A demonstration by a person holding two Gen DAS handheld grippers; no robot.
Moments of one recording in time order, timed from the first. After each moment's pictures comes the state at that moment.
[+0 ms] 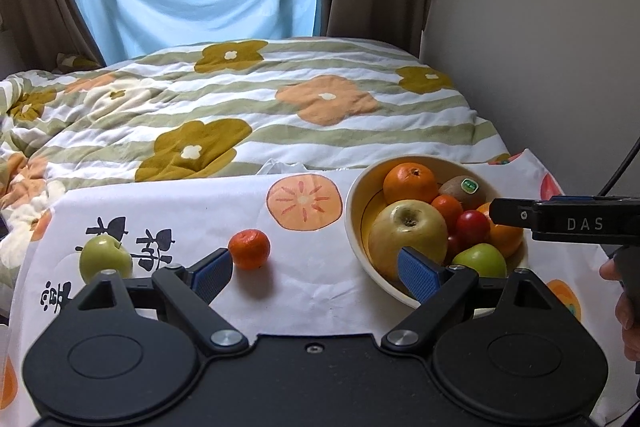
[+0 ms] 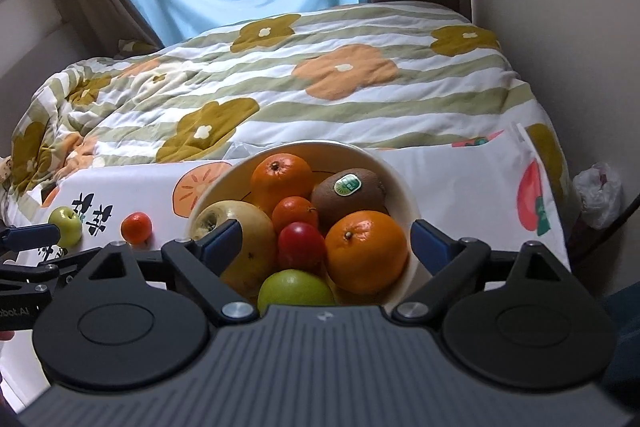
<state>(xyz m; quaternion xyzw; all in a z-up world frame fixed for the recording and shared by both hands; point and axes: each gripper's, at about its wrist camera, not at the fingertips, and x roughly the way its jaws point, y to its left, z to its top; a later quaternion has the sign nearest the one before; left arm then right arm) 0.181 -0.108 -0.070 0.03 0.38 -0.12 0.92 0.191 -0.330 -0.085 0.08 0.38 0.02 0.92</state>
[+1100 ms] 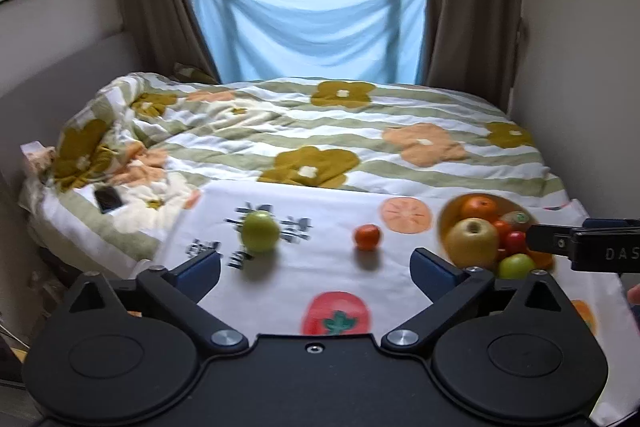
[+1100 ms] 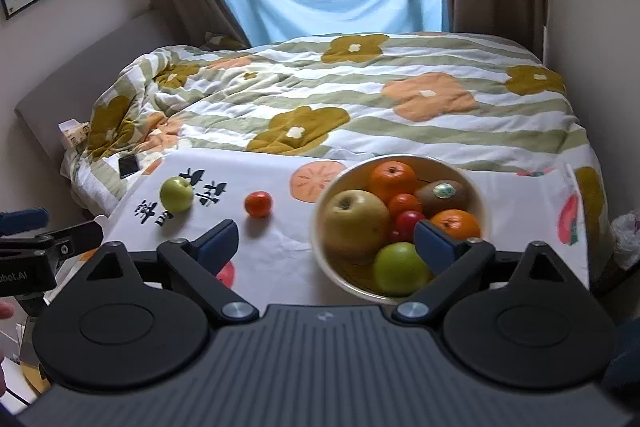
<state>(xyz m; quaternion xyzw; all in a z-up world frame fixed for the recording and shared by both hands) 0.073 -0.046 -0.005 0.01 0.33 0.05 0.94 0.122 -0.269 -0.023 0.05 0.35 0.14 0.93</state>
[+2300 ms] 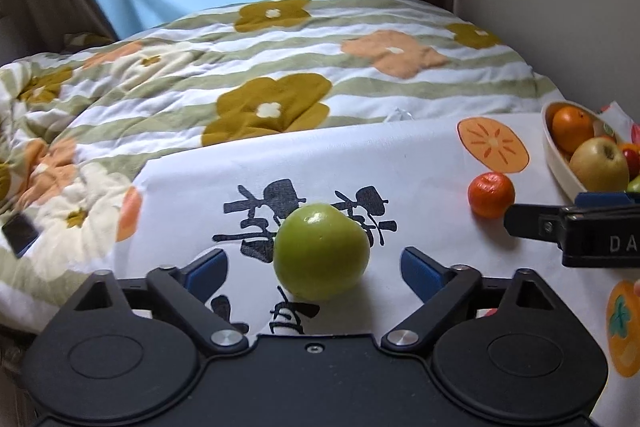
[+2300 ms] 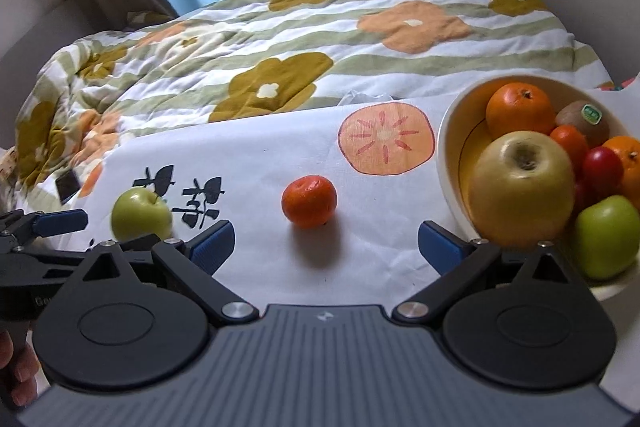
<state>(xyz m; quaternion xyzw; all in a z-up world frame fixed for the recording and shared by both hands) 0.256 0.071 -0.134 0.08 0.43 -0.12 0.89 0.235 -0.117 -0.136 0.10 0.42 0.00 0.90</state>
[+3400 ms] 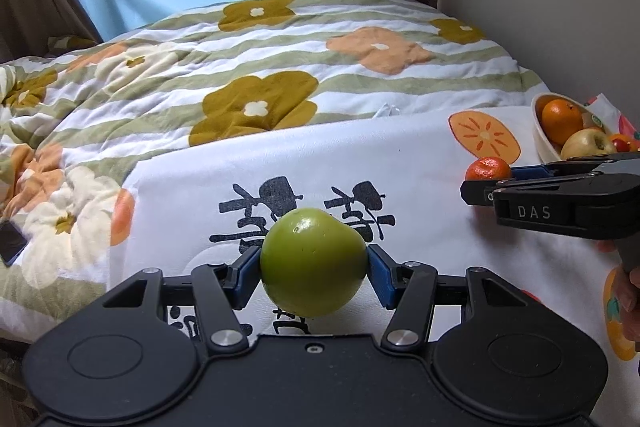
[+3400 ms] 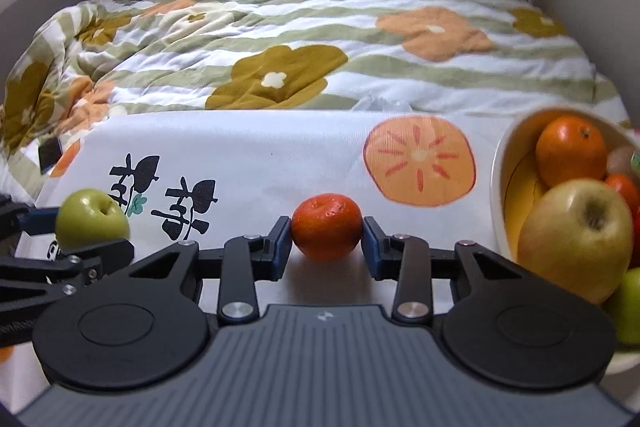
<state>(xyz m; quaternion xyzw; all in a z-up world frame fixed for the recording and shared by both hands) 0.254 0.077 -0.132 0.08 0.42 -0.15 0.89 0.270 -0.092 -0.153 0.03 0.42 0.02 0.91</state>
